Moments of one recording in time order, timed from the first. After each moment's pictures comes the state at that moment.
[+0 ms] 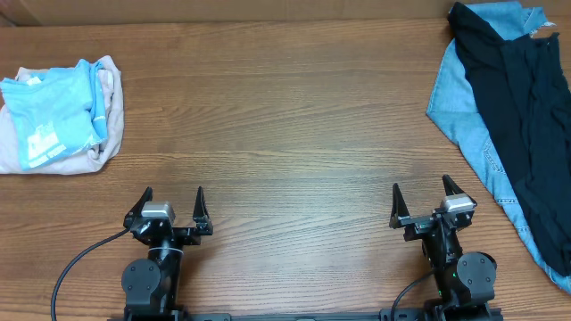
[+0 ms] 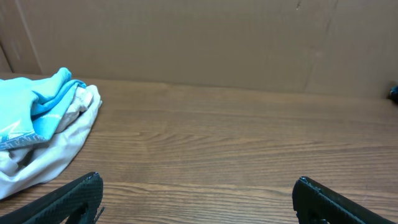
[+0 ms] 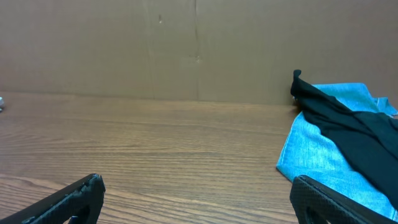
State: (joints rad) left arm -0.02 0.01 0.01 -0.08 0.02 -0.10; right arm 0.12 0.02 0.02 -0.03 -0.04 0.02
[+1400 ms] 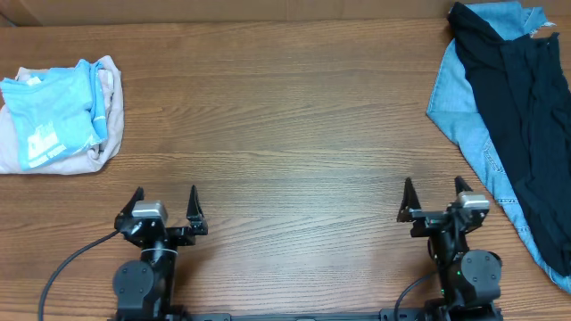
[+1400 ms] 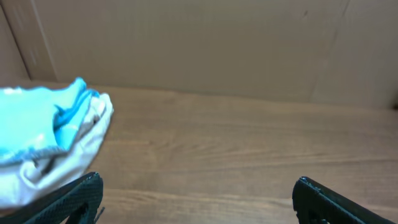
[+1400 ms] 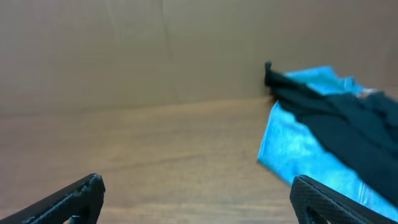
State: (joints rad) left arm -0.02 0.05 0.15 -0.17 -0.02 -0.11; right arm 0.12 0.08 0.11 -0.10 0.07 0.12
